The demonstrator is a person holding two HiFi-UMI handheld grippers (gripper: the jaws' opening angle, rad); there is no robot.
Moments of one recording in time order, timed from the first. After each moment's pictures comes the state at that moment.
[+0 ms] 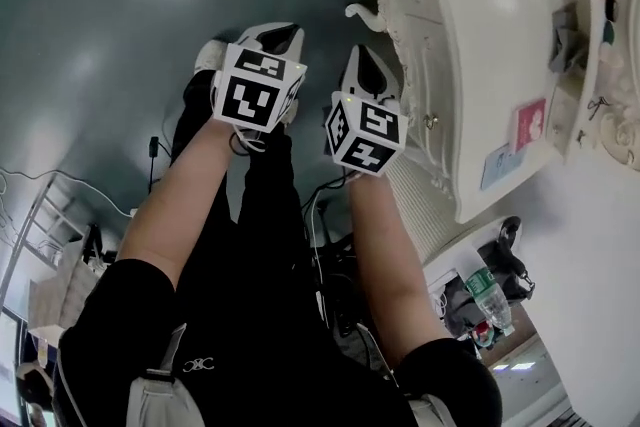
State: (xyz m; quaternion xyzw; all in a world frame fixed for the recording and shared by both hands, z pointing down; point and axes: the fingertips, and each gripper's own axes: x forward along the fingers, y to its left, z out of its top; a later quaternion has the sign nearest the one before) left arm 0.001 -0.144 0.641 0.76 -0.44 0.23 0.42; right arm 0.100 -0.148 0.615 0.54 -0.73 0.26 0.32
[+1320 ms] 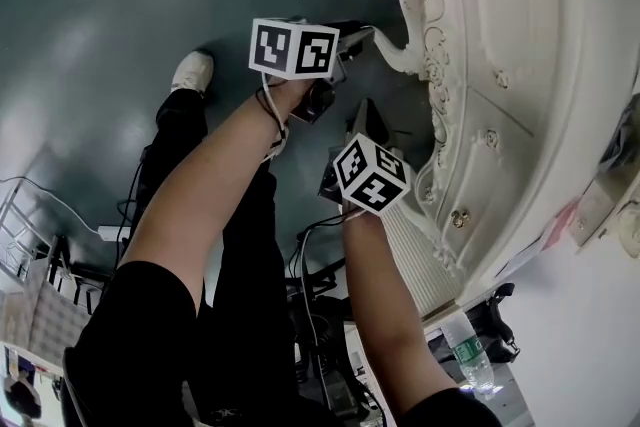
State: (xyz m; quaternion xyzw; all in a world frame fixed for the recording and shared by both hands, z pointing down) left arm 0.095 -0.238 0.823 0.71 -0.33 -0.08 0.62; right arm 0.165 -0.121 0.807 0.57 -0.64 0.35 0.37
